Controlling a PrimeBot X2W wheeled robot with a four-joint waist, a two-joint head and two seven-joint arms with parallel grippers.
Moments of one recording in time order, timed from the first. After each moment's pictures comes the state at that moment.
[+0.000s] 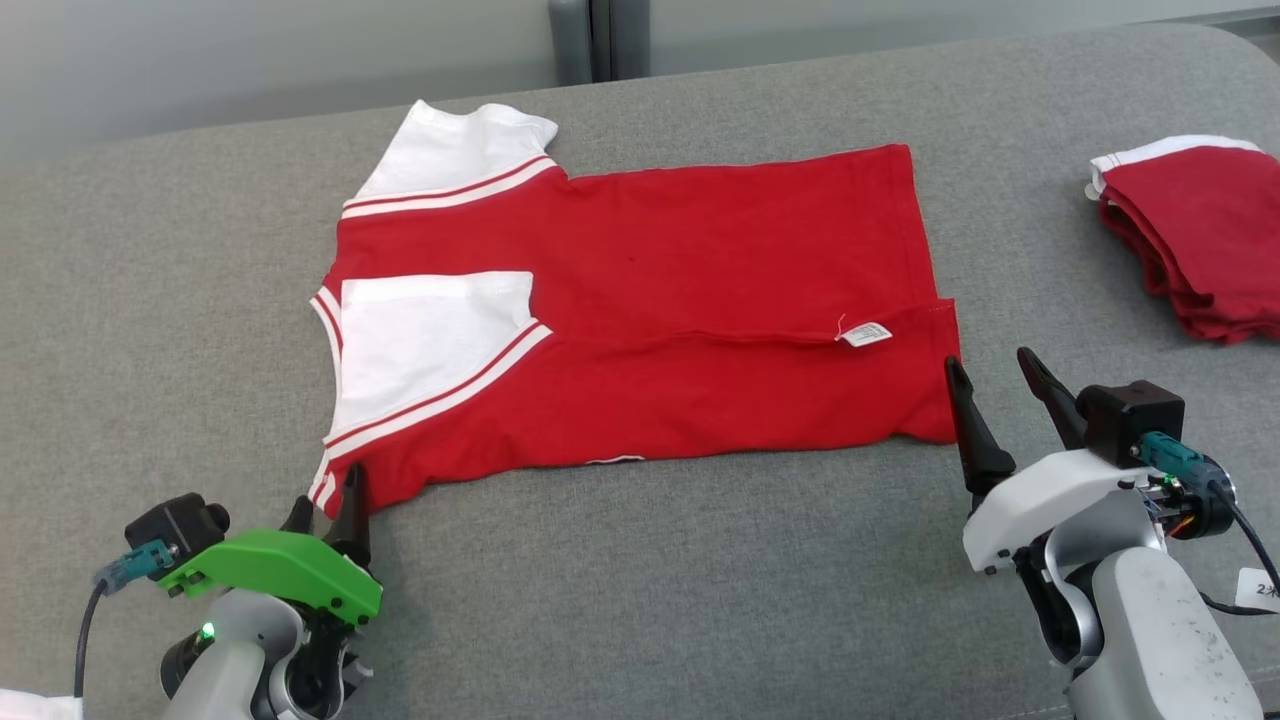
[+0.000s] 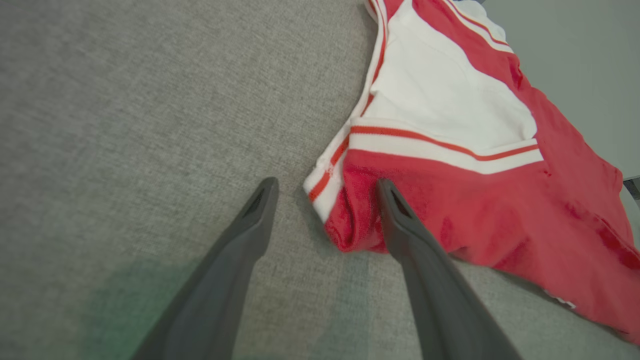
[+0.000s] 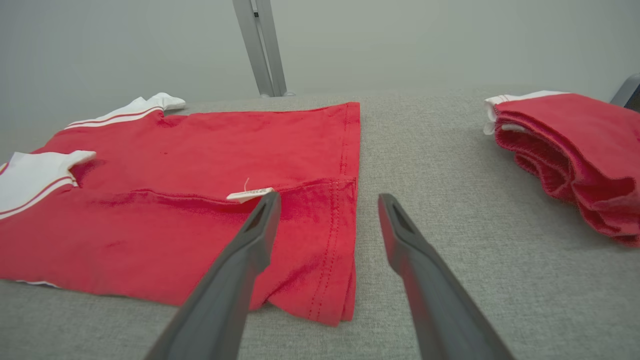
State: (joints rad) left arm -0.27 0.24 -0.30 0.51 -1.01 0.05 -0.03; right arm -0.25 -0.05 -0.02 0.23 0.17 0.13 -0.03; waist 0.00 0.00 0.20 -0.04
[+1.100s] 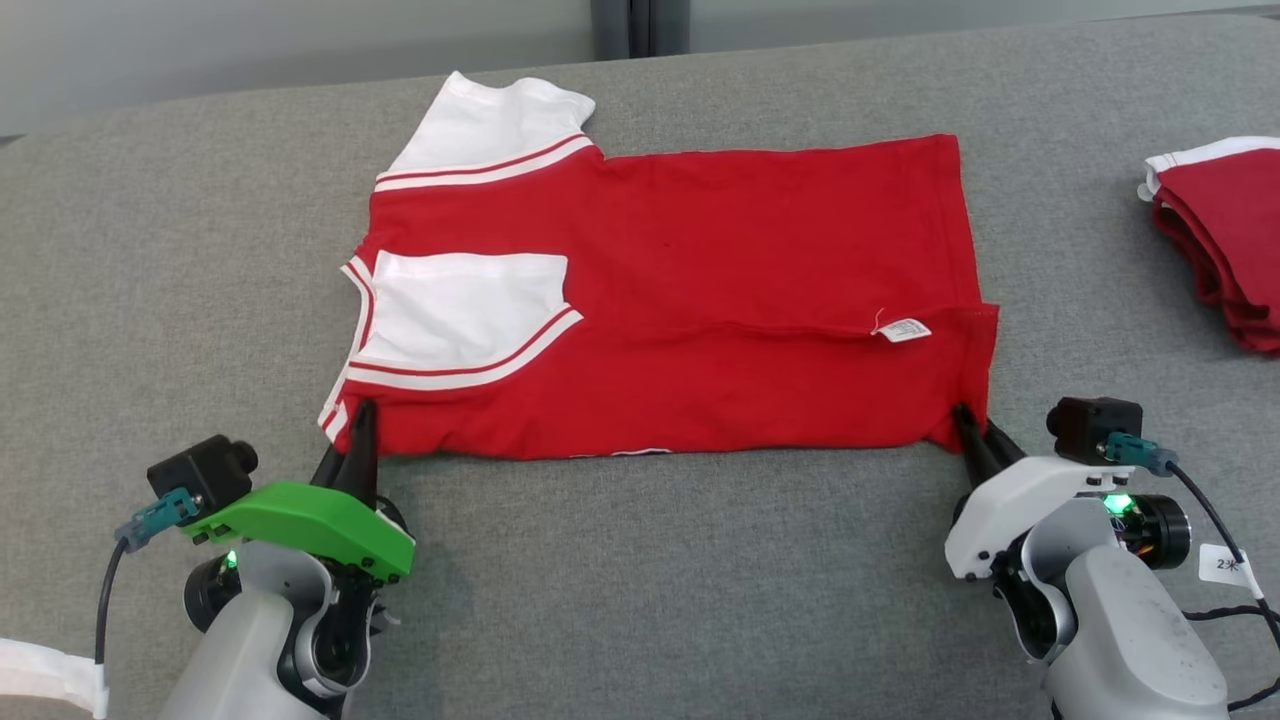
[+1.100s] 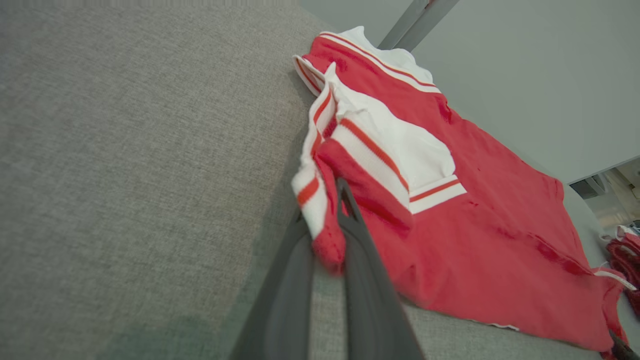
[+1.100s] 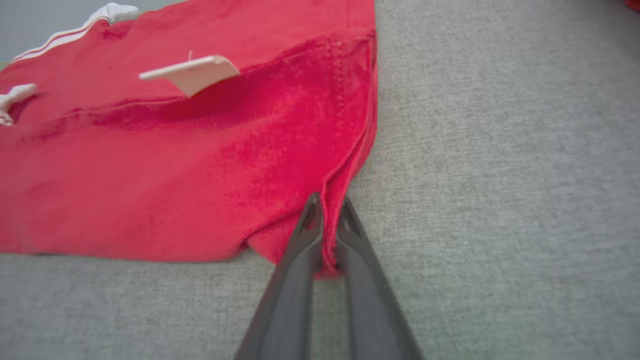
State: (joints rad) left arm -0.33 0.23 -0.35 0.44 -0.96 -0.01 -0.10; right arm -0.36 -0.05 -0.01 0.56 0.27 0.13 -0.03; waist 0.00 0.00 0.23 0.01
